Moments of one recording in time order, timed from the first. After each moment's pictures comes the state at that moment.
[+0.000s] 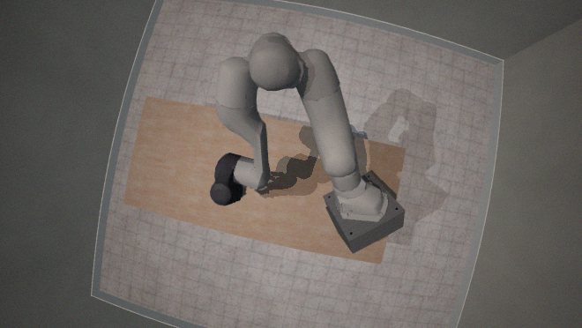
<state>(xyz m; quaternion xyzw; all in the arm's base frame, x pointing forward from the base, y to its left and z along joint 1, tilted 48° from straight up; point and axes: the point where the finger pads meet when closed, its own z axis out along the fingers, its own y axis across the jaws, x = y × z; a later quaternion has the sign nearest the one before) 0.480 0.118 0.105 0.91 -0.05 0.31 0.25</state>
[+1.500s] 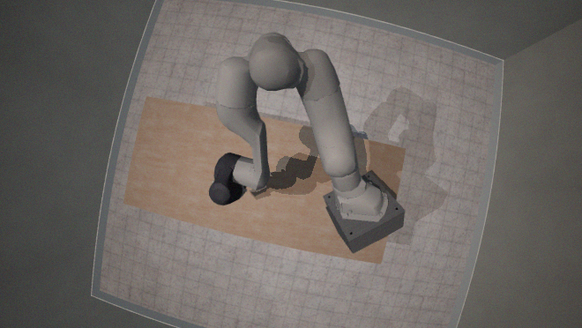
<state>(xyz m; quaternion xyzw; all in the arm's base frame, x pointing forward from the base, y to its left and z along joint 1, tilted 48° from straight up) 0.479 0.117 0.105 0.89 -0.21 0.35 0.20</state>
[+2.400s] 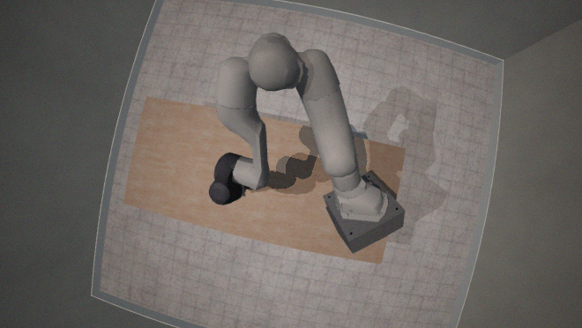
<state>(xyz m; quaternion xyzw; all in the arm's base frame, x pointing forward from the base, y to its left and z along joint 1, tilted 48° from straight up) 0.480 0.116 0.104 0.83 -0.39 0.38 0.12</state>
